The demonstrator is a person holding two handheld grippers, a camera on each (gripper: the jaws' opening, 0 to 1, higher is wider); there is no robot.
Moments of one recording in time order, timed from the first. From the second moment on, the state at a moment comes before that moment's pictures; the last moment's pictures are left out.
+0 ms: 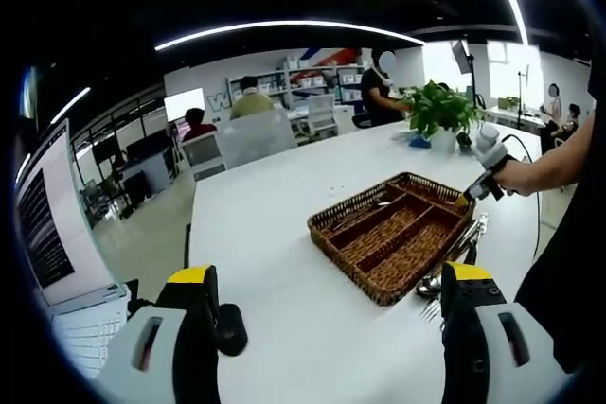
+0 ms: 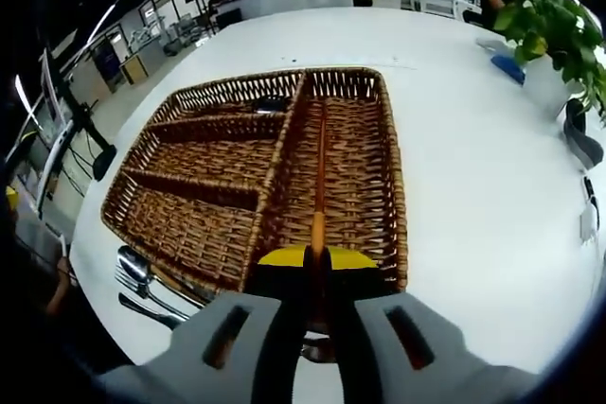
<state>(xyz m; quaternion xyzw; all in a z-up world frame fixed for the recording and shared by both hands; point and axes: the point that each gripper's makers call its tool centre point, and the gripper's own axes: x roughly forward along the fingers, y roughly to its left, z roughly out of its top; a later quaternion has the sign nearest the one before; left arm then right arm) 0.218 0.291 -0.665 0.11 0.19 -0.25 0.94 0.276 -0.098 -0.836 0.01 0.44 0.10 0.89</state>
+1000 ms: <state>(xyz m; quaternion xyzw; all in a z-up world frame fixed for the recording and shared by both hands) 0.222 0.278 -0.662 0.11 0.18 -0.27 0.94 0.299 -0.095 -0.795 -0.08 0.31 0.20 0.93</state>
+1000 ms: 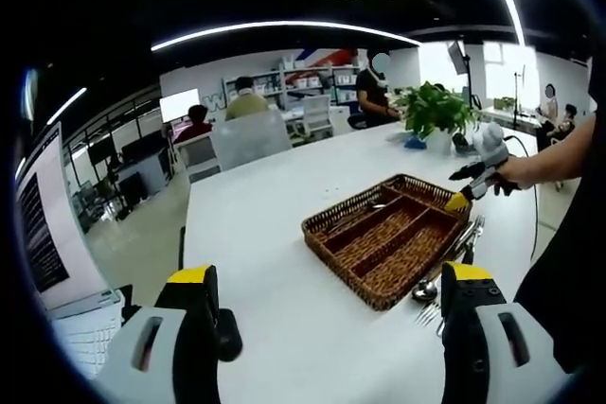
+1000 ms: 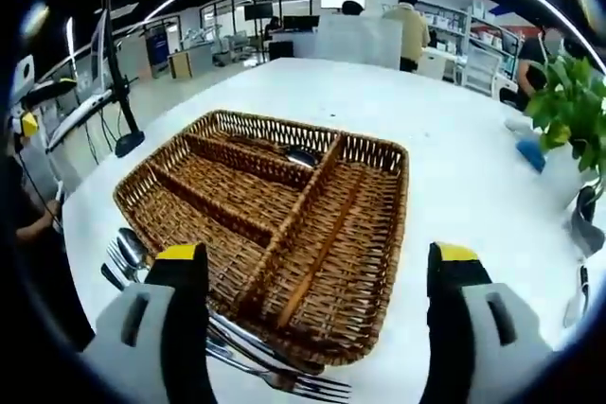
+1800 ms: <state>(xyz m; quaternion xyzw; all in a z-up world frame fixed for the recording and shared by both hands) 0.237 0.248 -0.669 0.11 0.18 -0.30 0.93 0.287 -0.115 -0.745 -0.10 0.25 0.22 0.94</state>
